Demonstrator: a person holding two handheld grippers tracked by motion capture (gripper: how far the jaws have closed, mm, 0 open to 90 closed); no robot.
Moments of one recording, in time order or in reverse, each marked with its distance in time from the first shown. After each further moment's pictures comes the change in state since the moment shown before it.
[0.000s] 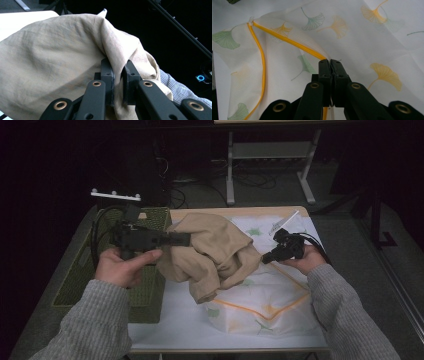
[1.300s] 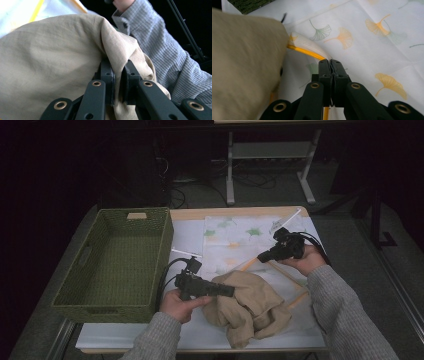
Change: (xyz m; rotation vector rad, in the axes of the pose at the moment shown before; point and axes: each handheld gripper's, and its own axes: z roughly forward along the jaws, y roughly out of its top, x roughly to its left) left arm 0.064 -0.109 0.138 0.176 -0.197 -0.164; right arm 0.011 0.005 -0.008 -0.061 0.016 -0.013
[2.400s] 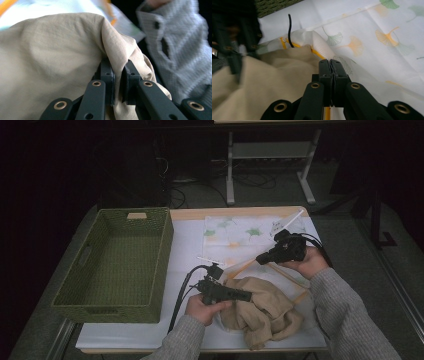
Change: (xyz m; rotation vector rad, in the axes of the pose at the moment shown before) left arm 0.027 -0.006 0.057 0.009 0.038 -0.057; right arm 0.023 0.005 -0.012 -0.032 0.021 -0.057
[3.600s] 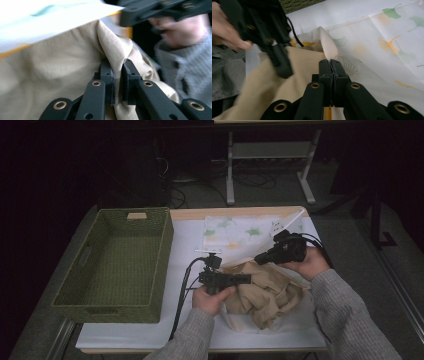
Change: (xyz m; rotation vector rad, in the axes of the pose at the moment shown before) left arm -0.002 0.020 0.001 -0.193 0.147 -0.018; right arm 0.015 0.008 -0.007 -0.021 -0.007 -0.040
